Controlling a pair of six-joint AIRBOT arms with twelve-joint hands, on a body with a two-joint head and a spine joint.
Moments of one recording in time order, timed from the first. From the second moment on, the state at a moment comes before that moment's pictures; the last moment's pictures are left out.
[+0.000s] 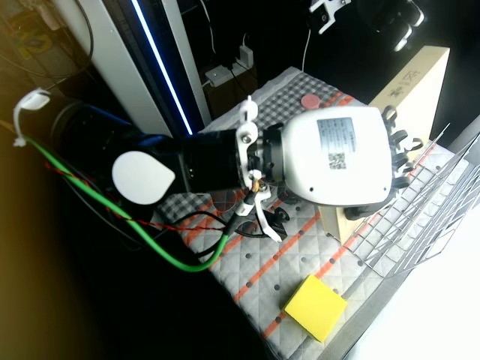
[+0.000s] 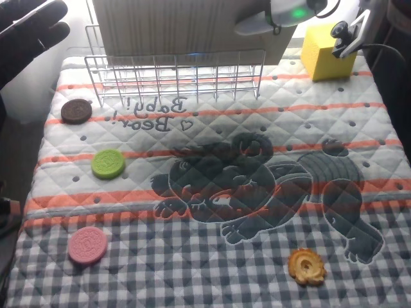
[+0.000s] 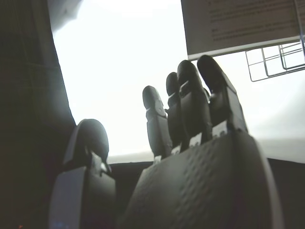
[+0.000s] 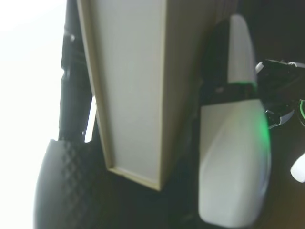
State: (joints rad) left arm 1.05 -0.73 0.95 -0.20 -1.15 0.01; right arm -0.17 -1.33 1.65 -0.59 0.55 -0.19
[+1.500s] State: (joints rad) left arm 1.03 -0.74 0.96 -0.19 -1.16 0.01; right arm -0.23 -1.24 1.57 -0.53 0.63 -0.19
